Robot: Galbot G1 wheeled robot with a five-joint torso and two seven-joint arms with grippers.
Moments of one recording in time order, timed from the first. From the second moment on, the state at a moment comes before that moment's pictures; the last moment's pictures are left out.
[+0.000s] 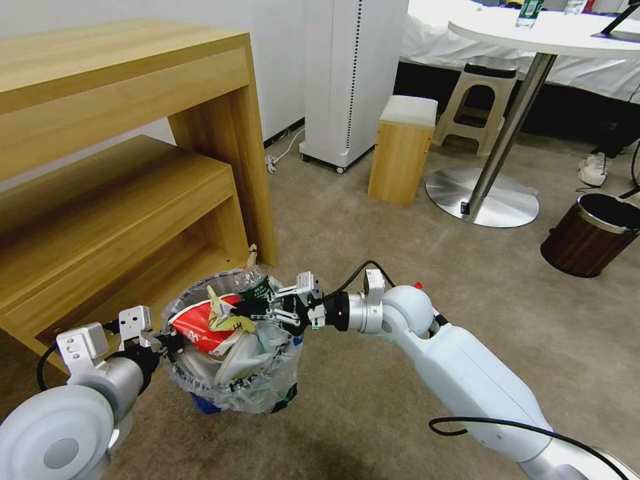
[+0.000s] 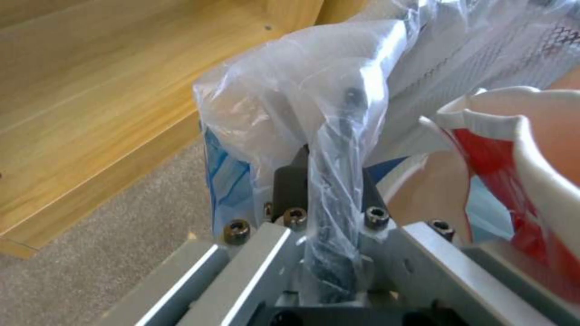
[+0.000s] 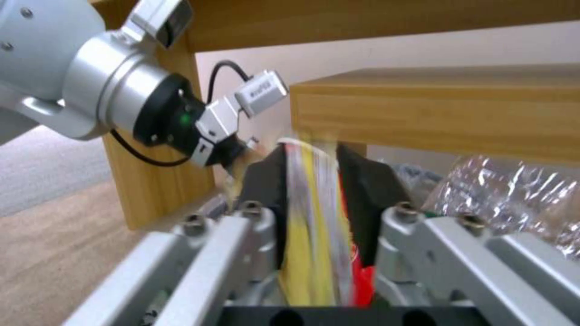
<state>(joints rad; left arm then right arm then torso) 1.53 -0.97 -0.74 -2.43 -1.31 0.70 -0.76 -0.67 1.14 -0.13 1.72 0.67 -0.16 -0.91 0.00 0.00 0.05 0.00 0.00</state>
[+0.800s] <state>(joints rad) 1.52 -0.96 -0.76 -2.41 -1.31 0.70 -0.76 -0.79 1.00 0.16 1.85 0.65 -0.19 -0.28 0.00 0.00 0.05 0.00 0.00</state>
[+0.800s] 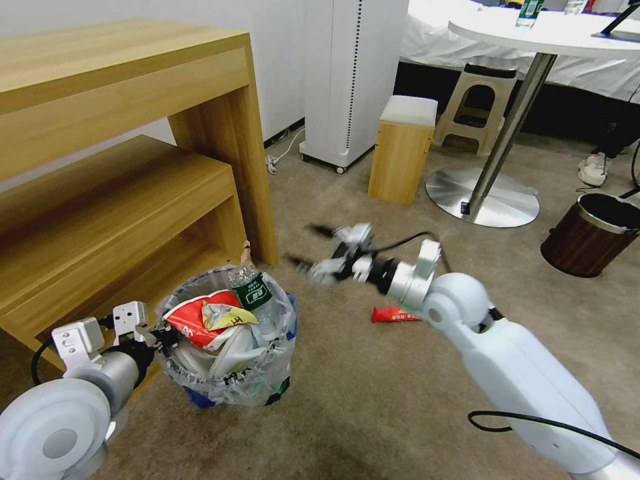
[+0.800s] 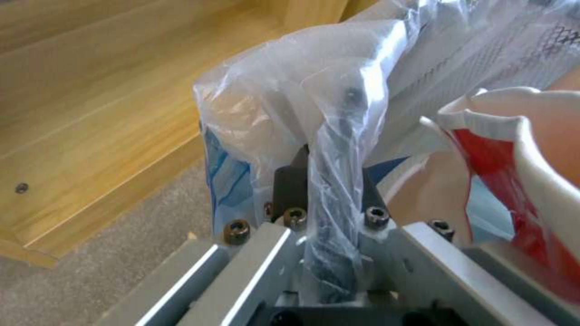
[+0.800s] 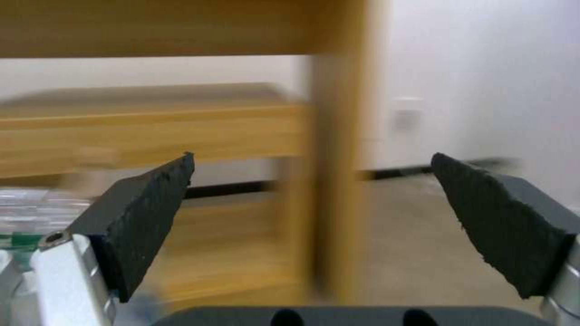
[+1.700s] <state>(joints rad) 1.57 -1.00 -0.72 -2.50 -1.31 0.70 -0.79 -1.18 1.09 0.60 1.89 0.52 -0.06 -0.08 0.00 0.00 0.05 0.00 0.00</state>
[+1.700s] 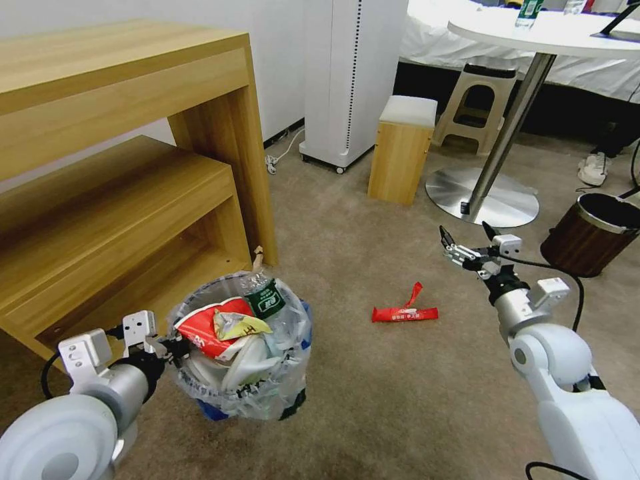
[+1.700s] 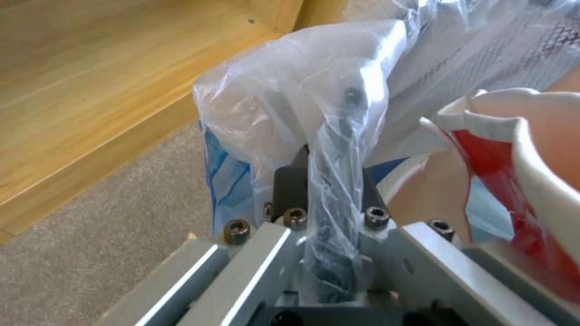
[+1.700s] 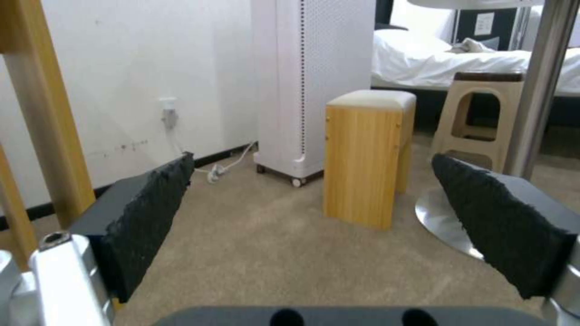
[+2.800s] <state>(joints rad) 1.57 -0.99 -0.73 -2.46 -1.21 0.65 -0.76 -1.24 1.14 0.61 1.92 0.50 -0.01 -0.11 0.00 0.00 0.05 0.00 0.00</state>
